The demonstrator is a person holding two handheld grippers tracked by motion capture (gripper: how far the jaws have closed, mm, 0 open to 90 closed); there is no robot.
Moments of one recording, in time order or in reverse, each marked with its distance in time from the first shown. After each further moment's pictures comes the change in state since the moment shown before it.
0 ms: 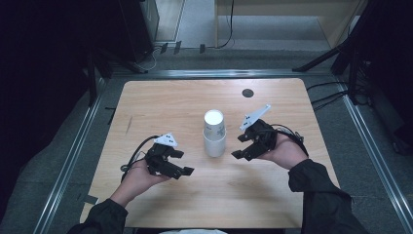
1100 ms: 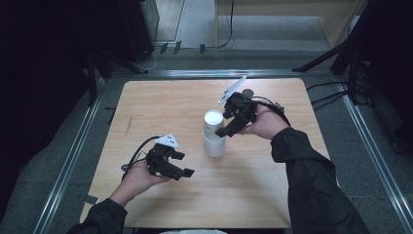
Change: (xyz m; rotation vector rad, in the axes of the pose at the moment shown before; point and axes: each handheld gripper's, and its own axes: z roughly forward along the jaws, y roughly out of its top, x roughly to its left) left arm 0.000 0.000 0.002 0.023 -0.029 0.006; right arm -0.020 0.083 0.002 0.041 0.002 -0.057
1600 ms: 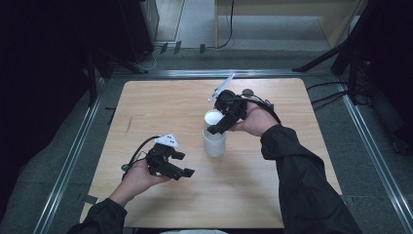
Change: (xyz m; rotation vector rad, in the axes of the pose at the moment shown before) left arm 0.000 0.000 -0.001 -0.007 -0.011 -0.003; right arm 0.001 0.020 0.013 0.011 -0.020 -0.015
